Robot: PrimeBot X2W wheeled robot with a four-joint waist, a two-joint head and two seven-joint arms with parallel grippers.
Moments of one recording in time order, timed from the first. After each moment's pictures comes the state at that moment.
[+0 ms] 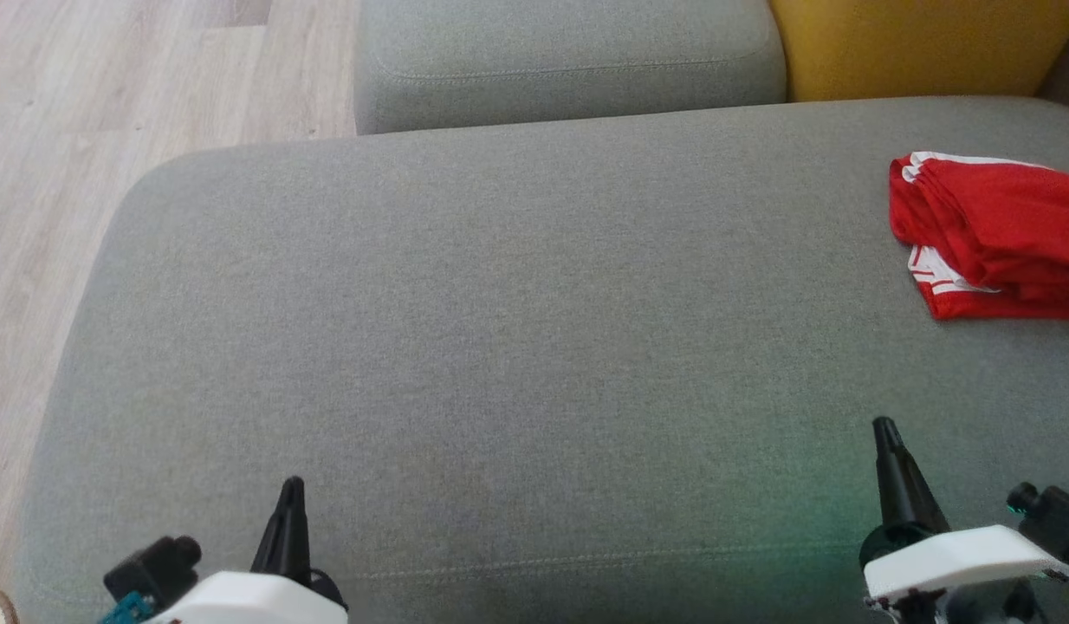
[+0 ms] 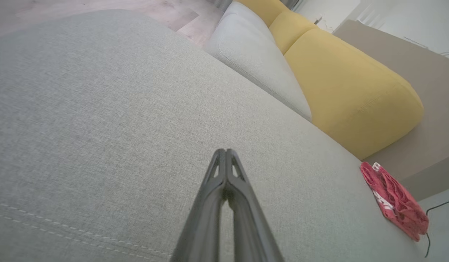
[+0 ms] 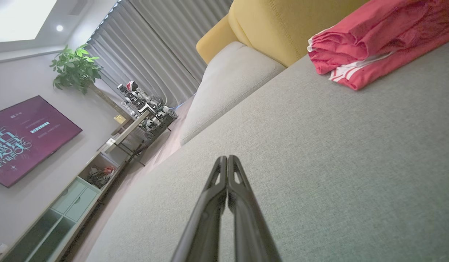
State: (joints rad) left arm 0.17 0.07 -0.18 0.14 -0.69 0.06 -0.14; right arm 0.08 -0.04 -0.06 0.20 0.72 0.13 -0.14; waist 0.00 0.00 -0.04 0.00
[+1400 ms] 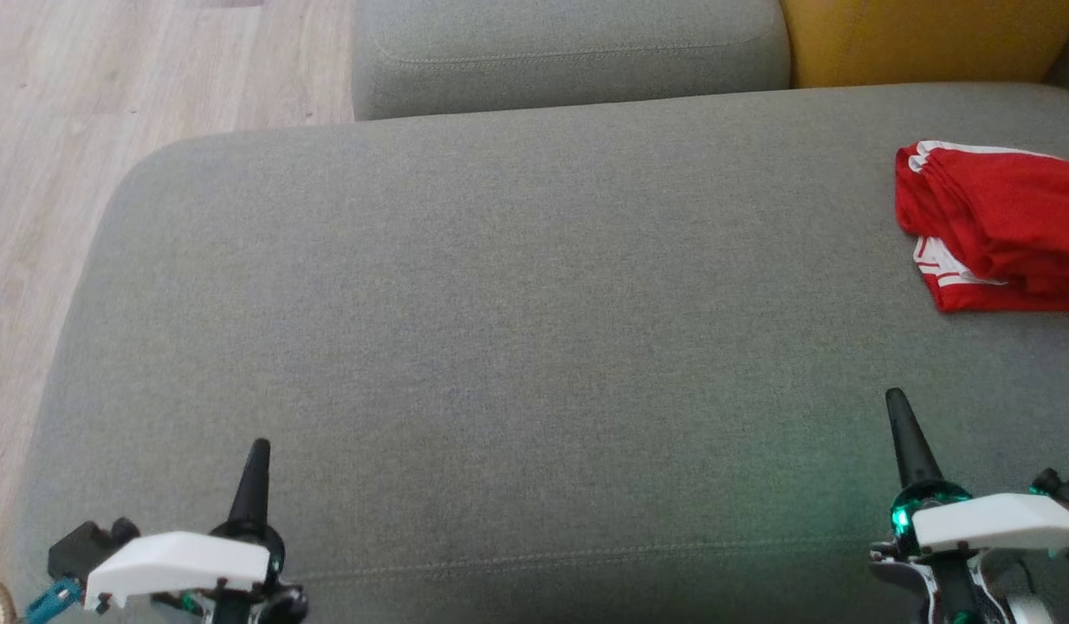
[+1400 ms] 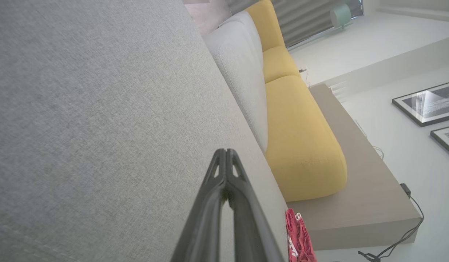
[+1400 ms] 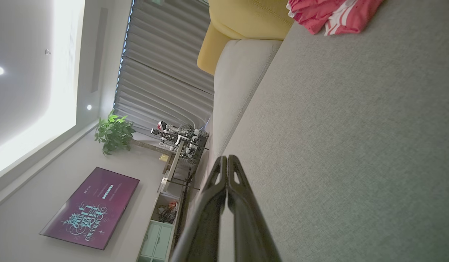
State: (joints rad) left arm 0.07 0.07 -0.08 0.21 -1.20 -0.04 -0.04; right arm 0.01 -0.05 -0.08 0.24 1.19 0.13 -0.02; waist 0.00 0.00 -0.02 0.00
